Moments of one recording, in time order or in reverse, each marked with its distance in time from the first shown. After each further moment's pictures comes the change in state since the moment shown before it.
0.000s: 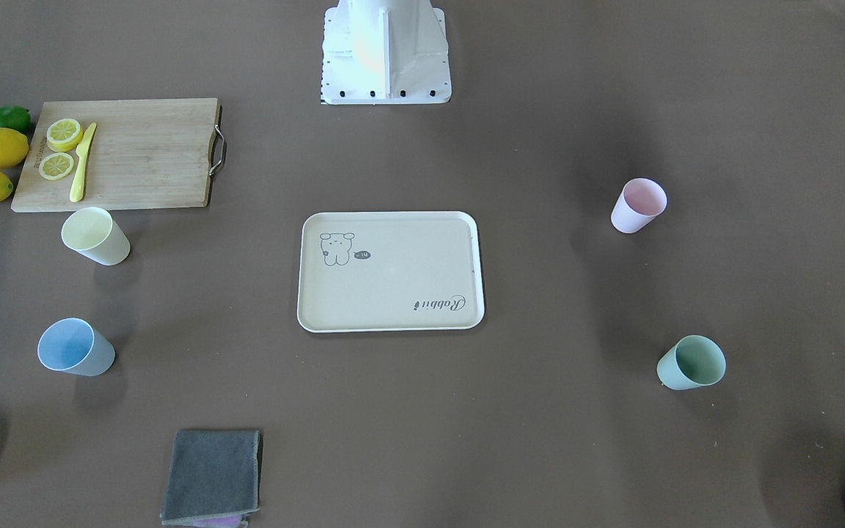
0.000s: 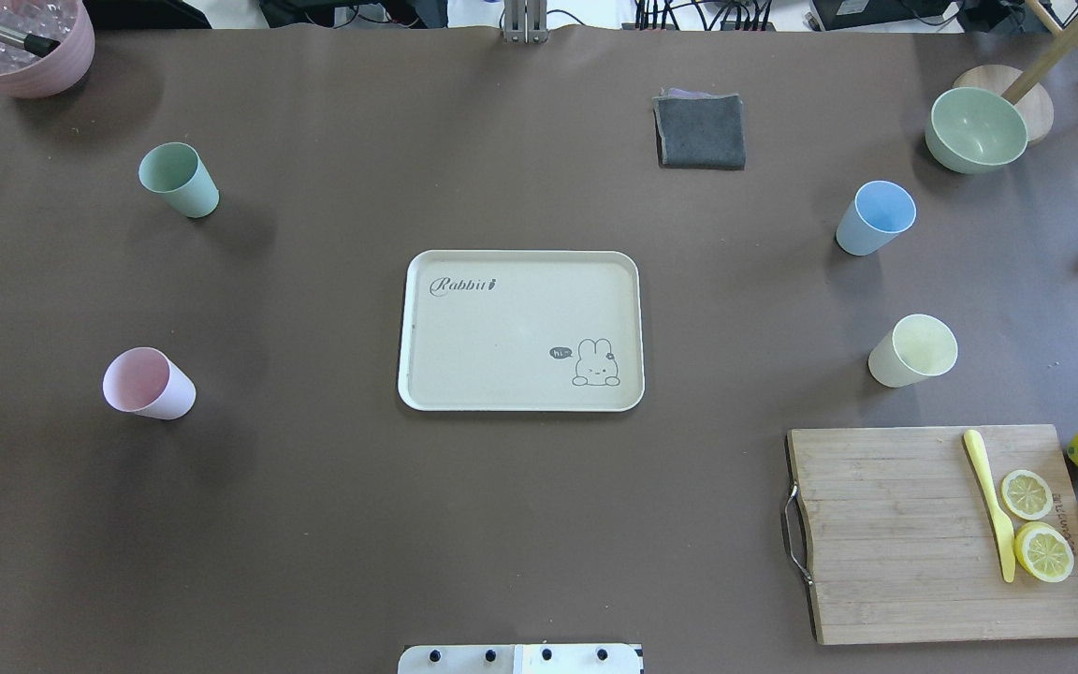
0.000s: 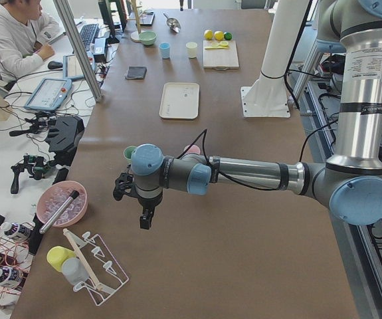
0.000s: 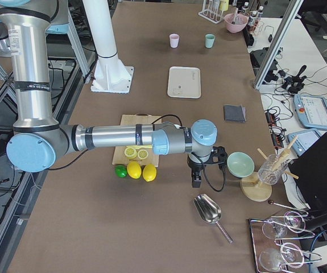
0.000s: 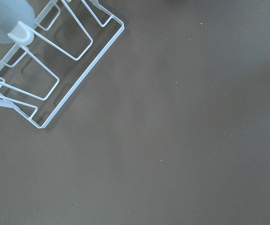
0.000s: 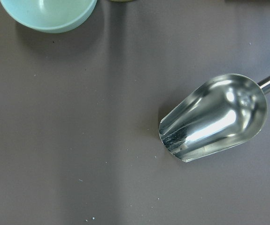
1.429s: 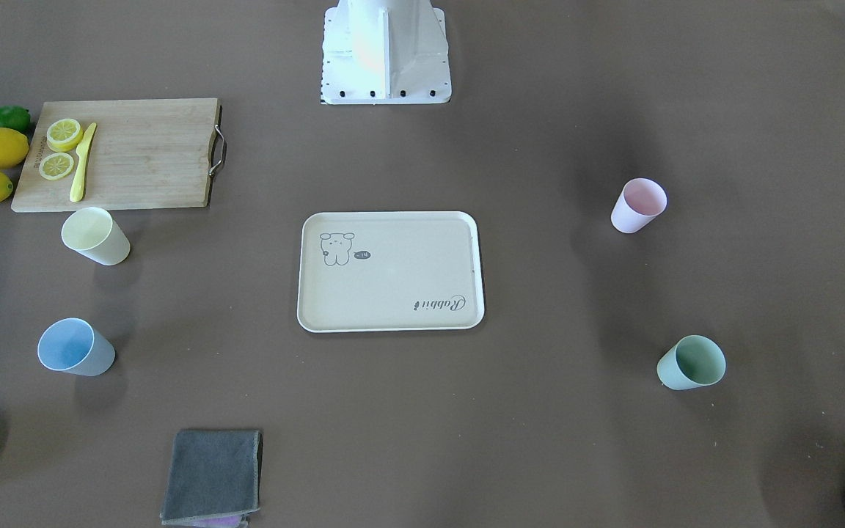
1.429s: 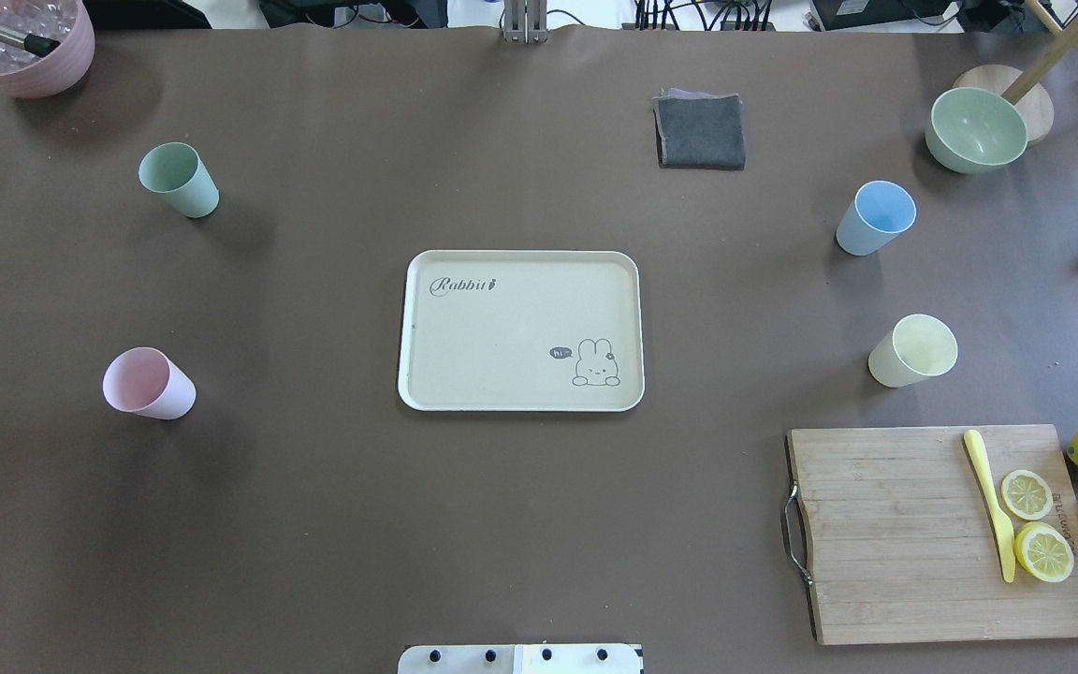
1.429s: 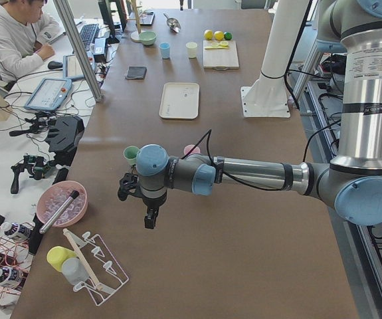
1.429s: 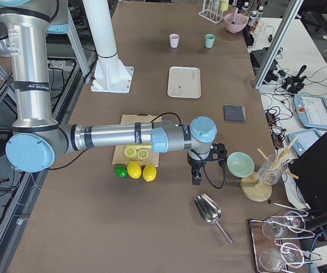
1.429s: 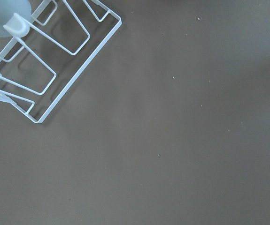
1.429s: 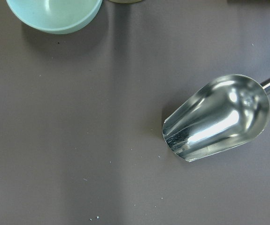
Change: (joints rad) left arm 0.006 0.032 -0.036 -0.008 -0.008 -0.031; right arm -0.001 -0.004 0.036 0.002 0.012 0.008
